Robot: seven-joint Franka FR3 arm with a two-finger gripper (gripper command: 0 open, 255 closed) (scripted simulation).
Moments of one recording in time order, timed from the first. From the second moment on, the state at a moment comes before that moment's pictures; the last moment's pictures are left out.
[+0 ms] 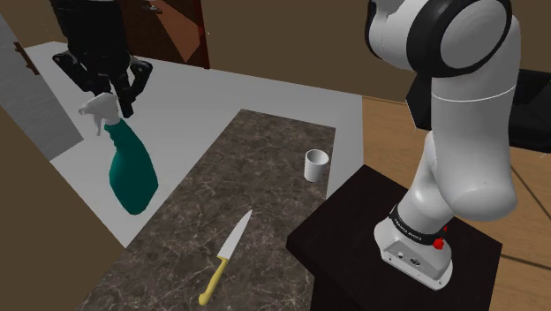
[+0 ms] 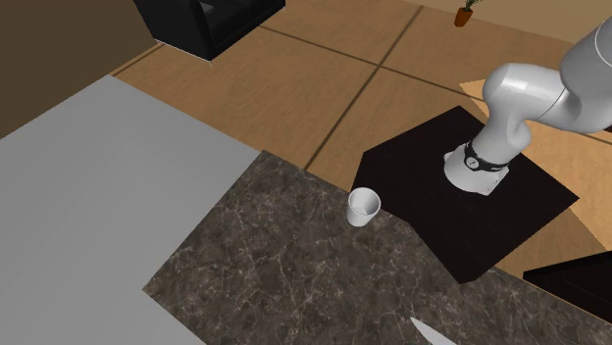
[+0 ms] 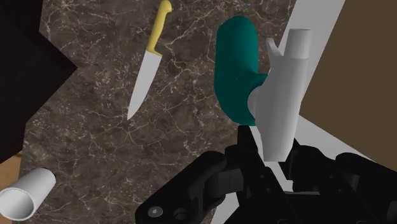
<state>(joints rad) 0.54 0.46 0.33 -1.06 -0.07 1.59 1.57</state>
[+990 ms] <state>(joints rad) 0.58 0.49 0.33 -1.14 -0.08 1.70 1.62</state>
